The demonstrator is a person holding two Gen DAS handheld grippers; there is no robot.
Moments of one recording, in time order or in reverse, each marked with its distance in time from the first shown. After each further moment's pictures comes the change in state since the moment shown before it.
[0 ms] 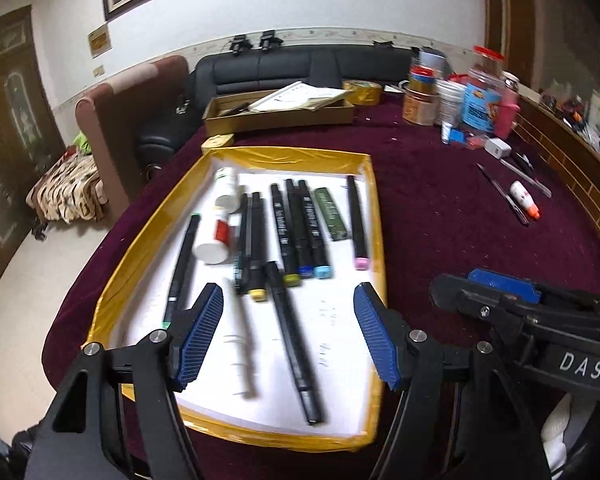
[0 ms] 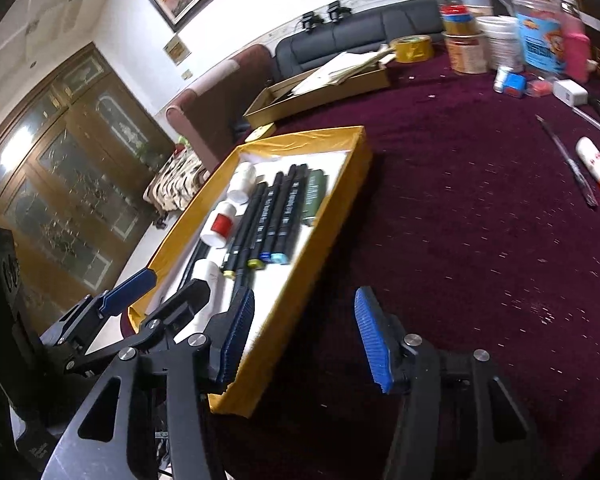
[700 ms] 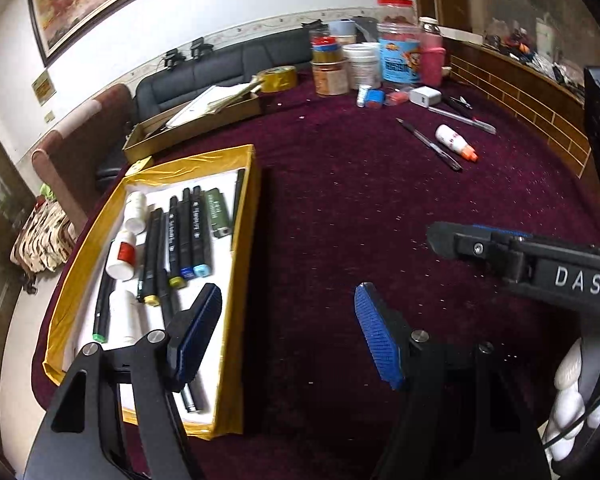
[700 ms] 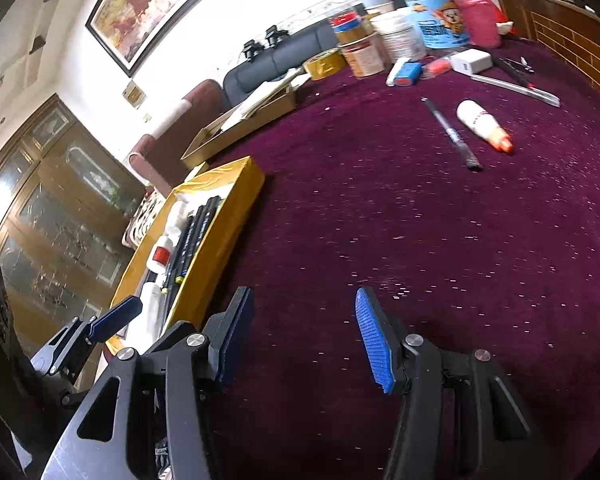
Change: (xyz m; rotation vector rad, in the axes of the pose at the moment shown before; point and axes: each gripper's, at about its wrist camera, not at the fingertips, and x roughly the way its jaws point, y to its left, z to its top) left arm -0.012 -0.106 -0.012 0.218 0.028 -0.056; right arm -0.059 -0.101 -0.017 0.163 -0.085 -0.062
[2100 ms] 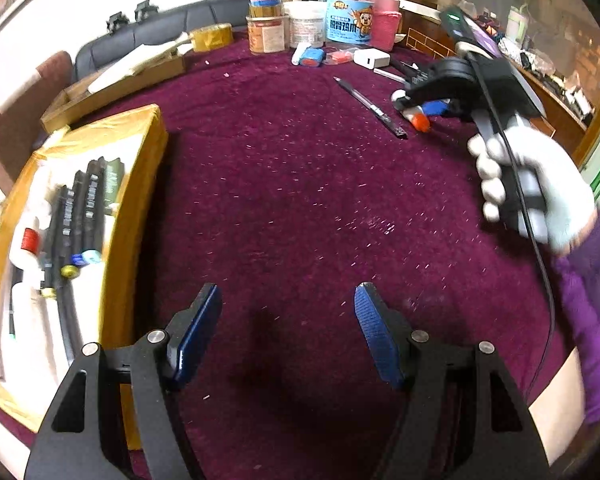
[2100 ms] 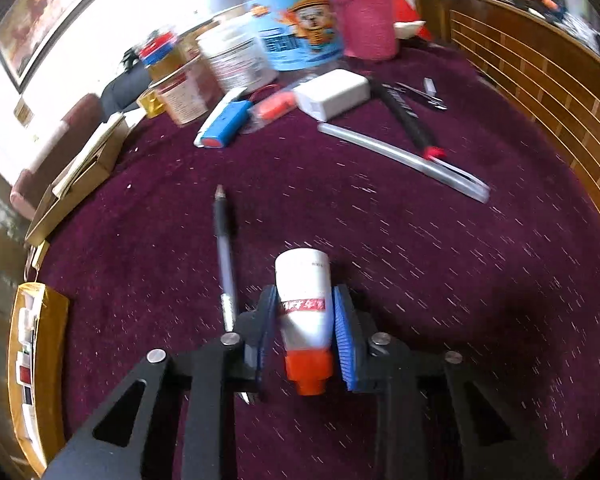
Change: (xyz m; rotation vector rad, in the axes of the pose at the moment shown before) left arm 0.042 -0.037 0.009 -0.017 0.151 -0.247; right arm 0.053 -0.136 0.141 0.099 0.018 -0.393
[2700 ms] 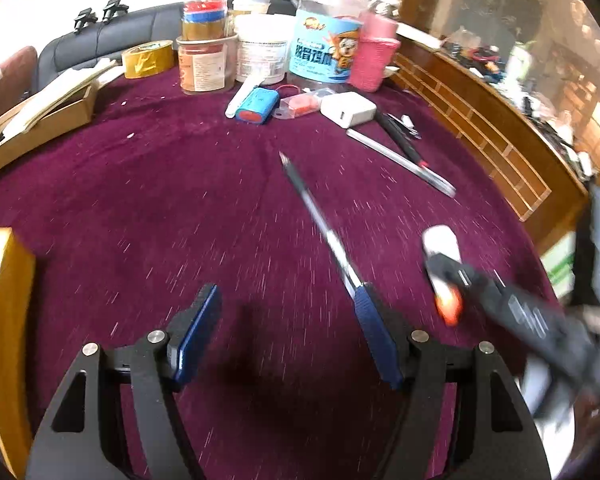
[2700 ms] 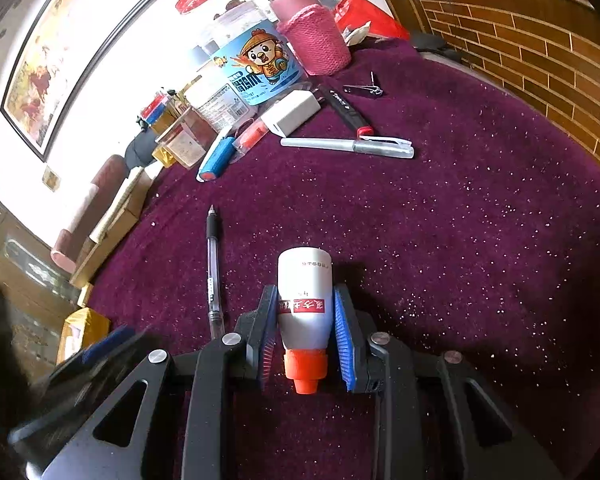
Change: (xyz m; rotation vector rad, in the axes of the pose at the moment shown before) left arm 0.112 -0.058 0.151 -0.054 -0.044 -0.108; right arm -0.027 -0.061 -0.028 0.175 -0.133 0.189
